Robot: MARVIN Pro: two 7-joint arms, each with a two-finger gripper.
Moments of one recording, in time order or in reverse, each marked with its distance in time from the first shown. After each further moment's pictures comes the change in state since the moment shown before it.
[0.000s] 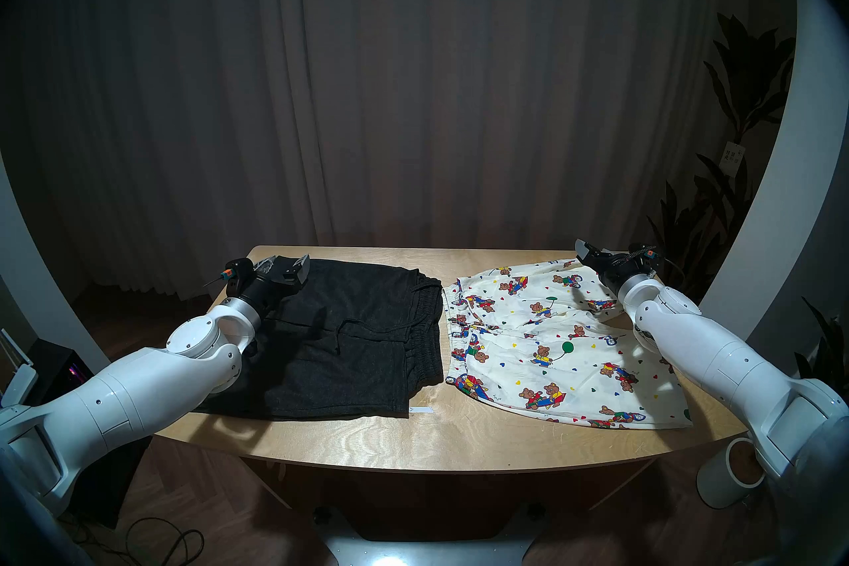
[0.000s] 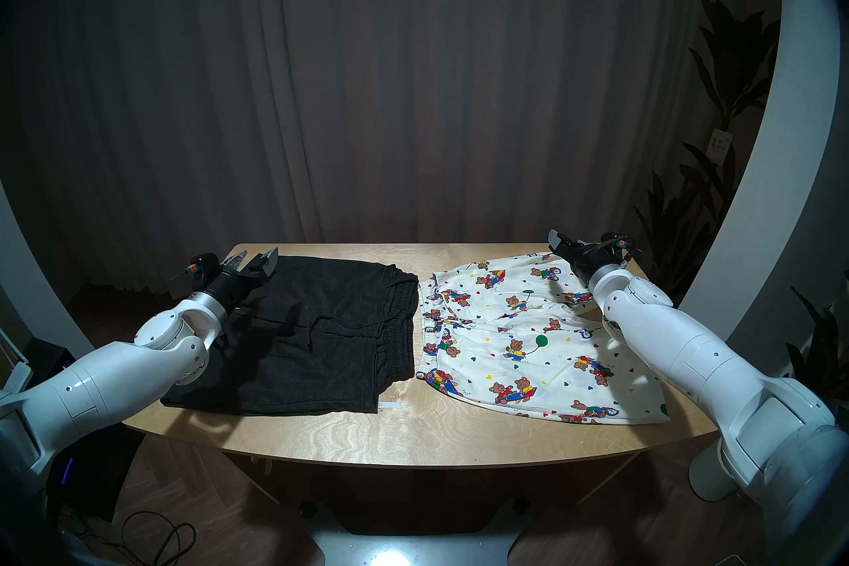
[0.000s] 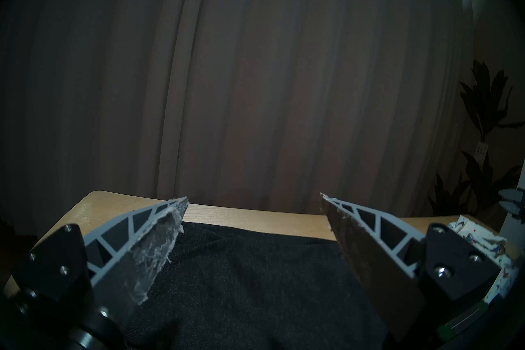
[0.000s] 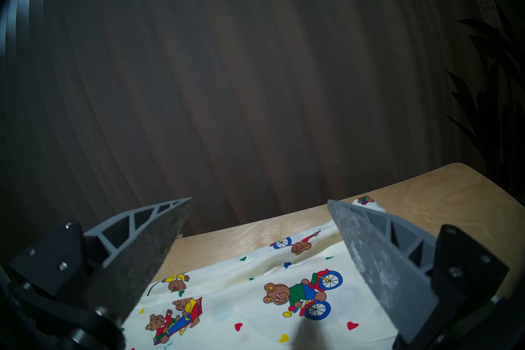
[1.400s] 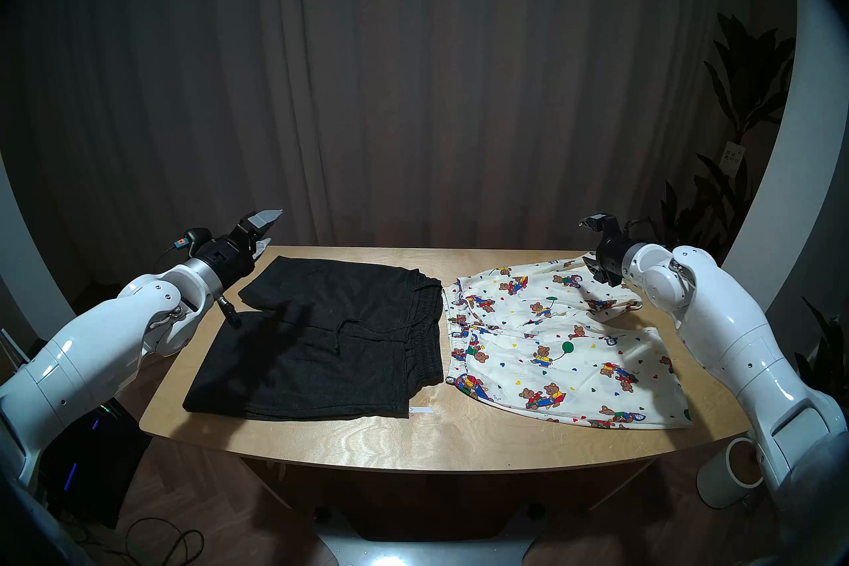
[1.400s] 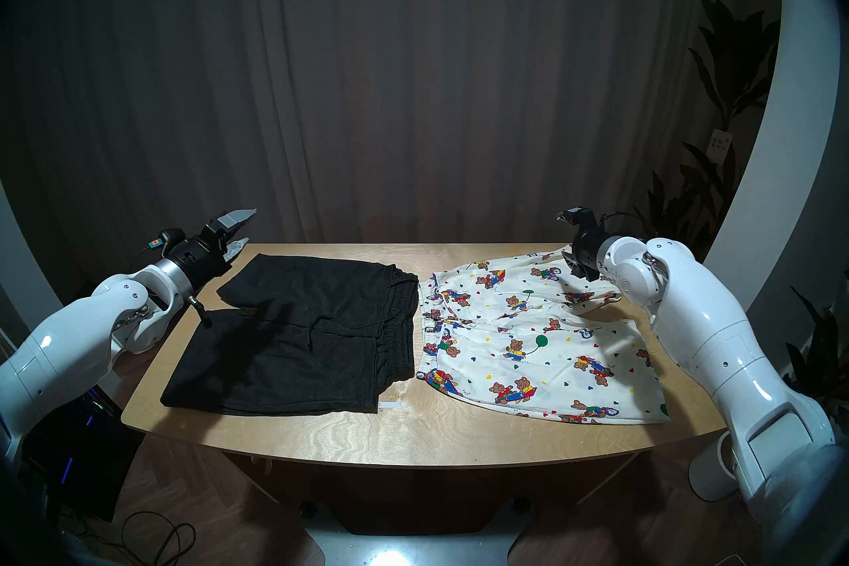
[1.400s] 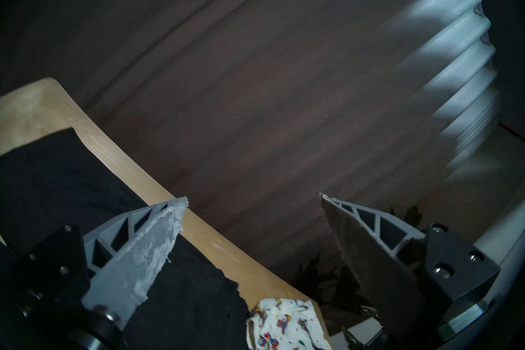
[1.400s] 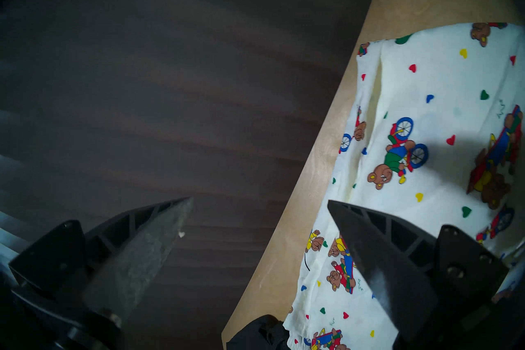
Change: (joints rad) left arm 0.087 0.141 -0.221 -0.143 -0.786 0.380 -0.258; right arm -0.134 0.017 0.361 -0.311 0.804 0.340 -0.481
